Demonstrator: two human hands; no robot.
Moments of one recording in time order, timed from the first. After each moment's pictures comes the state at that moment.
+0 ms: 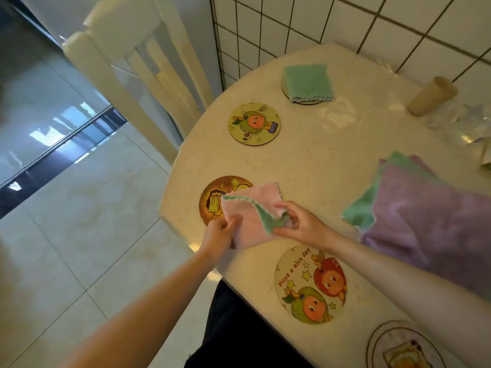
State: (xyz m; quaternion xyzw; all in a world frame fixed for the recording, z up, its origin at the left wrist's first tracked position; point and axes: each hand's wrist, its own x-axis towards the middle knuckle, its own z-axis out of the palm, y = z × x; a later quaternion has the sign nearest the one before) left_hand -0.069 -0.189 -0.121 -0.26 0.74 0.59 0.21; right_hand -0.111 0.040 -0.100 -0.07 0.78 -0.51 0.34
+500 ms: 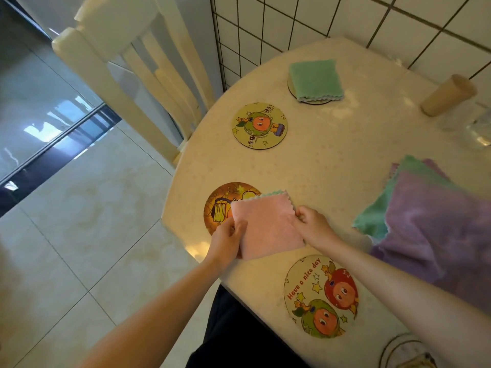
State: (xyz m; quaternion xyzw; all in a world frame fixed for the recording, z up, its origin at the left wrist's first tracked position) left_hand -0.082 -0.193 -0.120 -0.22 0.77 0.56 0.23; right_hand -0.133 0.024 -0.122 0.05 0.89 -0.38 0.26
